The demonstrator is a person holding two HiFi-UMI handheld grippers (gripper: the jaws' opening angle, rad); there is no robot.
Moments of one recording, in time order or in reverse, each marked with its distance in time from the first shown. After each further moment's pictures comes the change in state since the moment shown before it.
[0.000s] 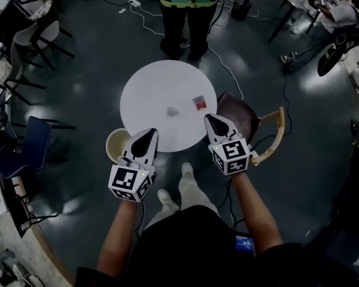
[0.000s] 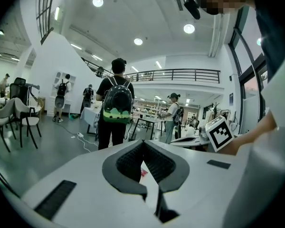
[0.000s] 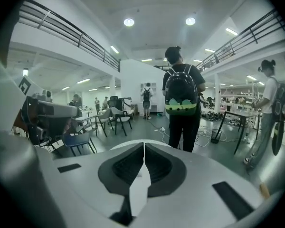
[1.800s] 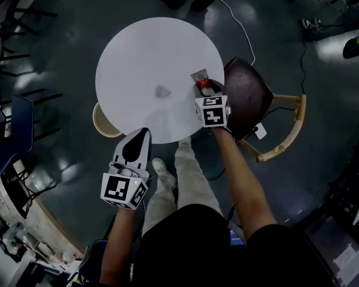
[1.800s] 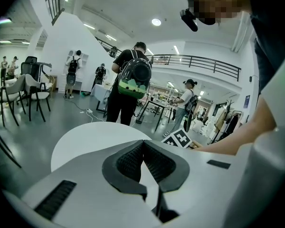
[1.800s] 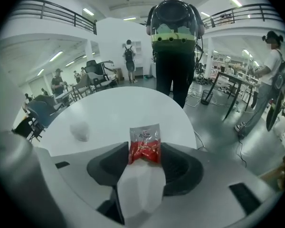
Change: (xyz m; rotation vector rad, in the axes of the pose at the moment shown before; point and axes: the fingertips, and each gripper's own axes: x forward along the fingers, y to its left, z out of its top) left arm 0.119 0.045 -0.139 -0.171 0.216 0.114; right arm 0.221 -0.129 -0.242 0.127 0.466 -0.115
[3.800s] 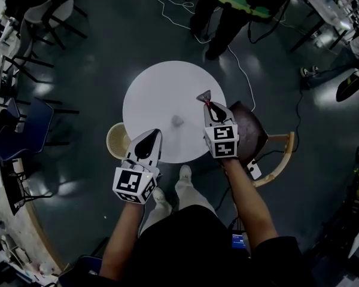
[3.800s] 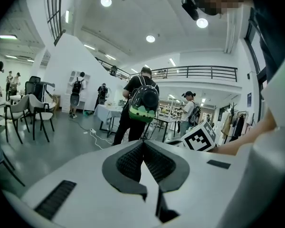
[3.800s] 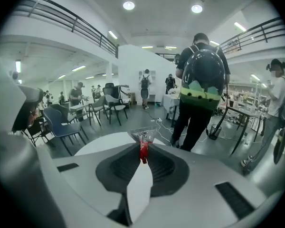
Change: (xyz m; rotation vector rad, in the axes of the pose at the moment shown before) left arm -0.056 -0.016 0.103 0.082 -0.203 0.048; right arm -0.161 0.056 0.154 -0.162 -0.339 0.062
